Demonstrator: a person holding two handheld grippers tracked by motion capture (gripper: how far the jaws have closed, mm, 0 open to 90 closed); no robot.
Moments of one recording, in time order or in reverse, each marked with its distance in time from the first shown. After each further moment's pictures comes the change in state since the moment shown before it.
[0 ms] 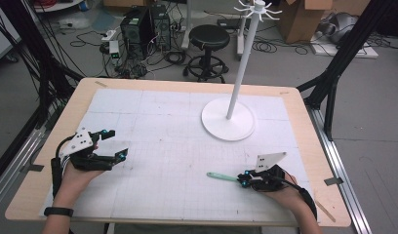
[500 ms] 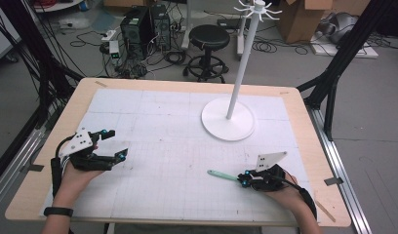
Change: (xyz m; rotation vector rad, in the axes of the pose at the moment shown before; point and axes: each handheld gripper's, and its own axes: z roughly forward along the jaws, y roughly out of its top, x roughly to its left) left arm 0.000 0.000 -0.001 -0.004 -0.013 0.008; right arm 0.000 0.000 -0.001 -0.003 0.002 0.017
